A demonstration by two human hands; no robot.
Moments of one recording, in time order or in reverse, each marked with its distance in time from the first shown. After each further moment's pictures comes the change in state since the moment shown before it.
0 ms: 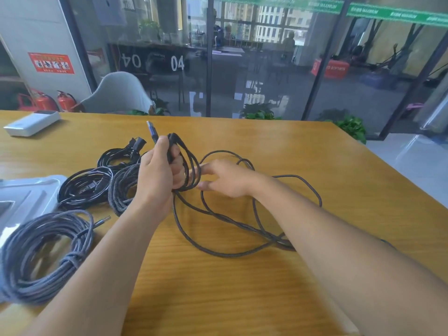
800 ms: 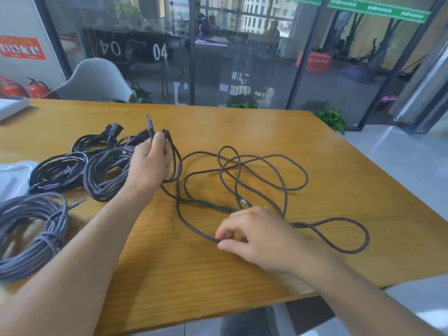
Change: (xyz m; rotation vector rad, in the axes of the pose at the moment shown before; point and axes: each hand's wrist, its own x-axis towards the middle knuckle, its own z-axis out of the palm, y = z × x) left_hand -0.002 -0.025 0.004 0.340 -0.079 0.048; right_hand -0.185 -0.008 0.058 -0.129 0.188 0.014
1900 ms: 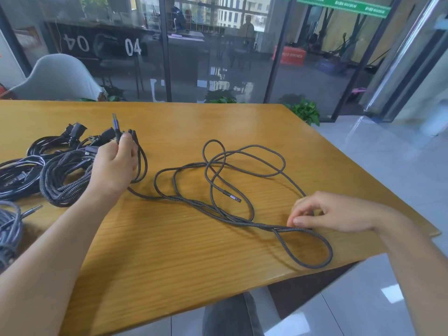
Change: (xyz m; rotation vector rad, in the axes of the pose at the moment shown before) left_hand 0.001 -0.008 0.003 0.180 0.015 0.100; right_hand -0.093 0.129 -0.087 0.173 -0.316 0.351
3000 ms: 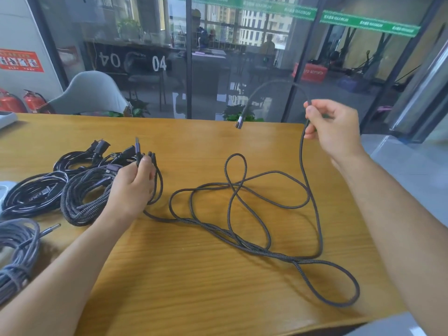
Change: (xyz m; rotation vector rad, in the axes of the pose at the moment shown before) left_hand 0.007 -0.008 -0.003 0.061 -0.012 -0.003; right_hand 0.128 -0.037 -0.123 0.573 1.187 -0.221
